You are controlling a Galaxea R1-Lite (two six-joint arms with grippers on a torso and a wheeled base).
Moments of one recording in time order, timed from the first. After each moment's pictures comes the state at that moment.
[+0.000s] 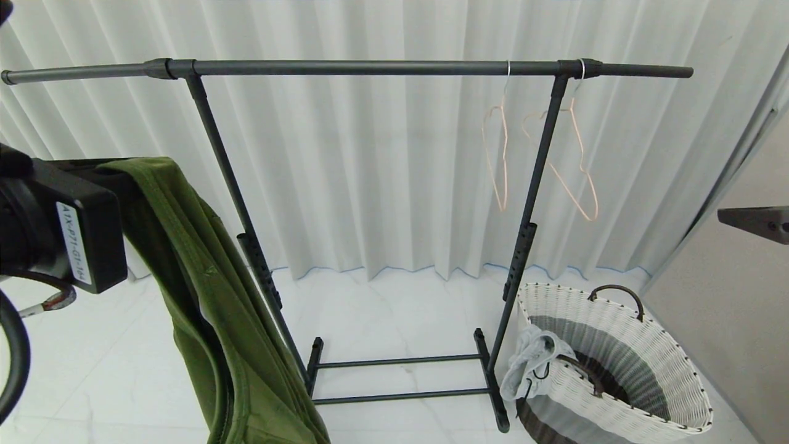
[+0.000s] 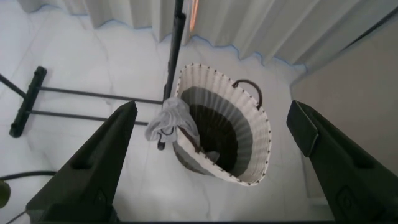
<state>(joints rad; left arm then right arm) -0.84 1.11 -1.06 0.11 0.63 0.24 0.35 1.15 -1.18 0.38 -0.24 -0.06</state>
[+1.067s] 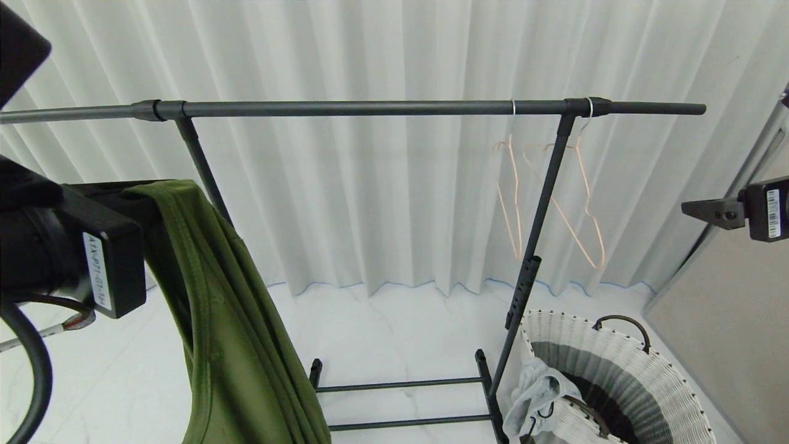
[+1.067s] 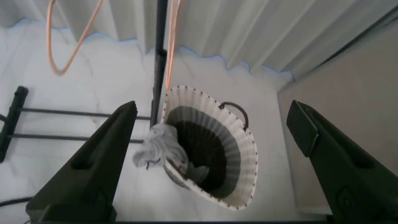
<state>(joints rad) -0.84 1.11 -1.02 0.11 0.58 0.24 0.30 1.28 -1.17 0.24 -0.24 -0.08</state>
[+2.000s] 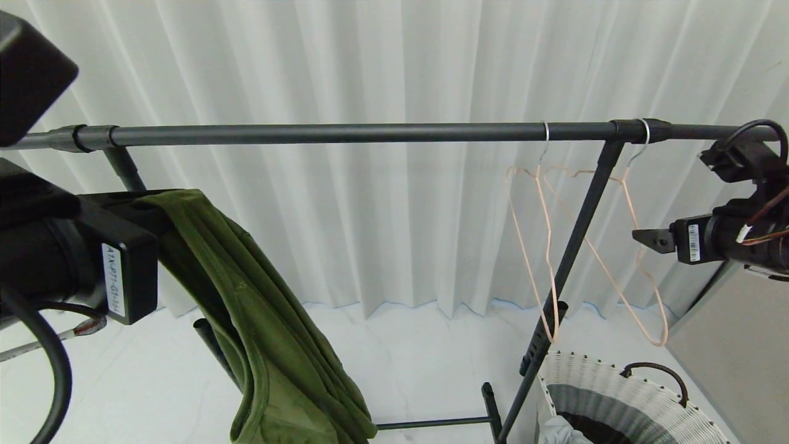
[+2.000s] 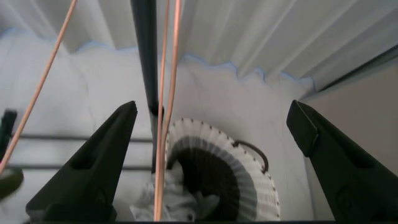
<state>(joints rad) -0.83 1.13 -1.00 0.11 0.58 0.24 0.21 1.46 -0.96 -0.11 -0.15 -0.05</state>
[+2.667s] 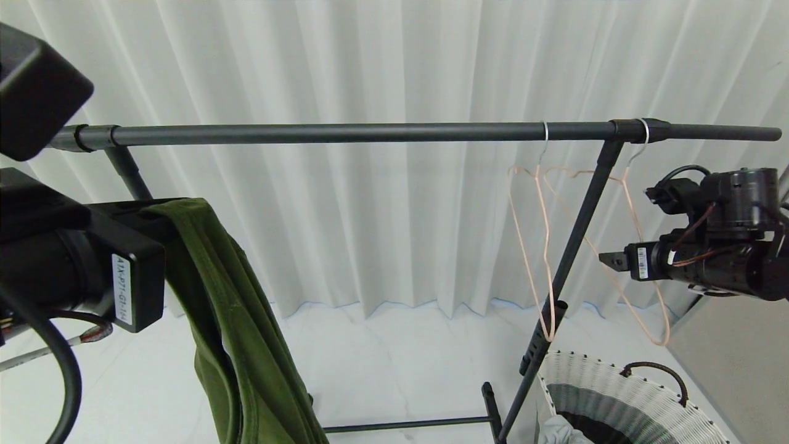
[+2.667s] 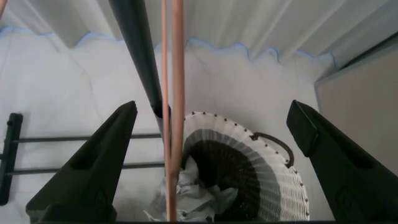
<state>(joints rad) -0.83 1.13 -0.98 0.11 0.58 0.24 0.20 1.66 -0.93 -0.25 -0.15 0.03</state>
